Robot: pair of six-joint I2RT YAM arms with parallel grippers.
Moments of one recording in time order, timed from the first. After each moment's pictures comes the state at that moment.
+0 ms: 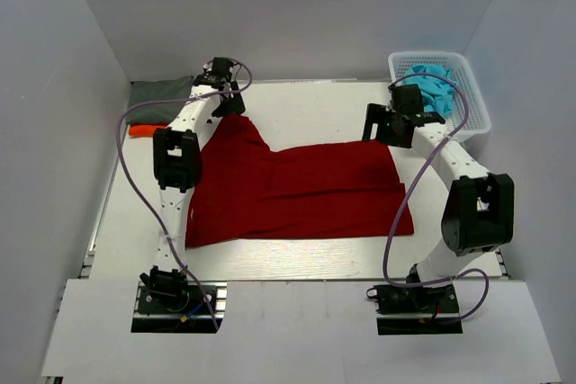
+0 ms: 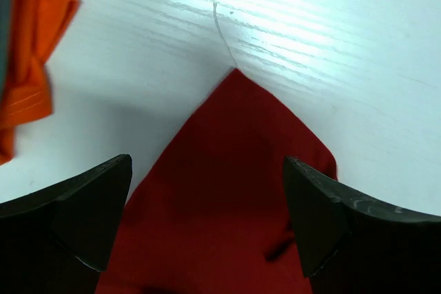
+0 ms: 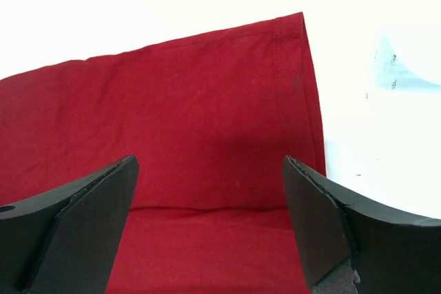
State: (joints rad) left arm -0.20 2.46 2.28 -0.84 -0.27 -0.43; right arm 0.18 1.62 1.27 -0.52 -0.02 0.25
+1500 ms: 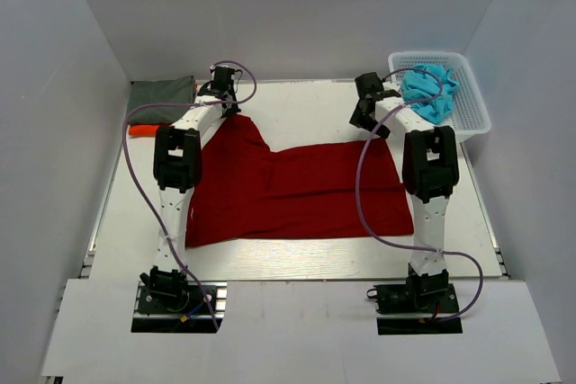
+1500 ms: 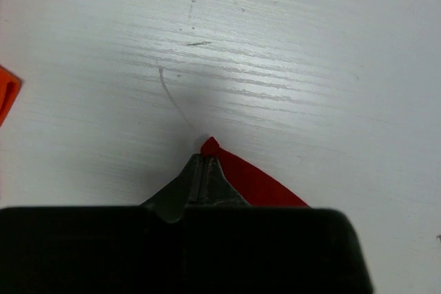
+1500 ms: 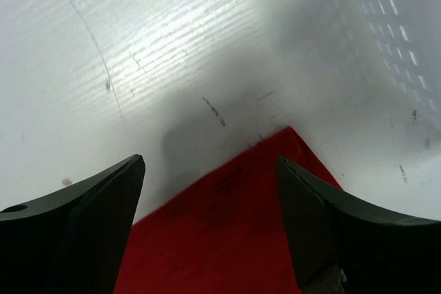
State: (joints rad) left arm -0.20 2.47 2.08 -0.44 -0.23 -0.33; right arm 0.26 2.18 1.75 -0.64 0.40 0.61
